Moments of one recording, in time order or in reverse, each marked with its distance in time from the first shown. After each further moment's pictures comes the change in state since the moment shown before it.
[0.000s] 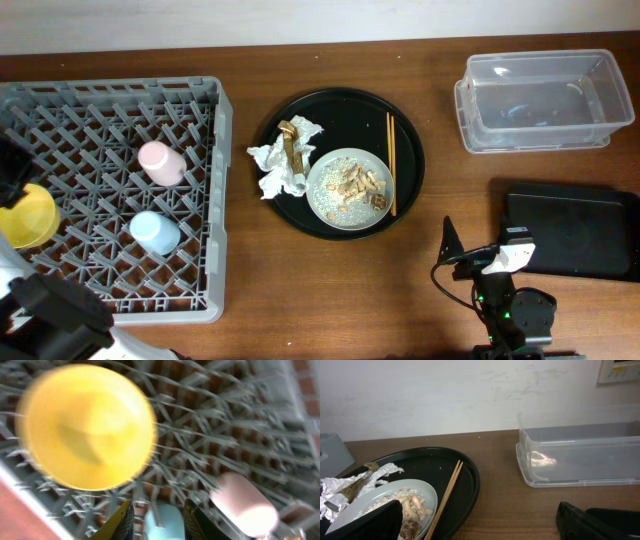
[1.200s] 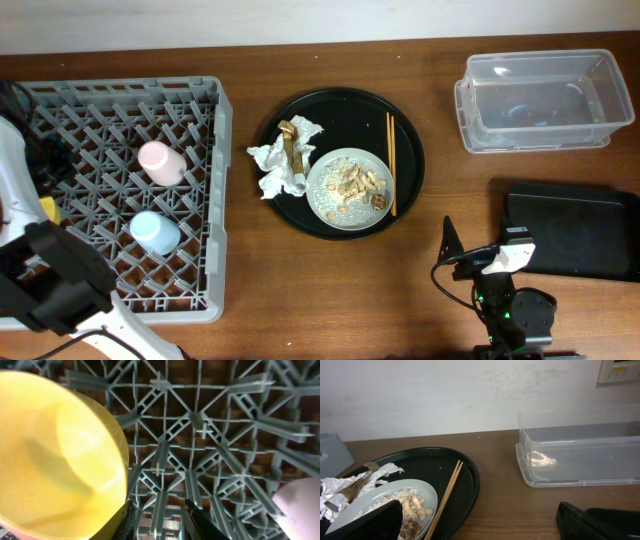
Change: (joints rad) left arm -0.161 0.206 0.043 -0.027 -0.238 0.118; right arm 0.000 0.000 0.000 0.000 0.000 0.000
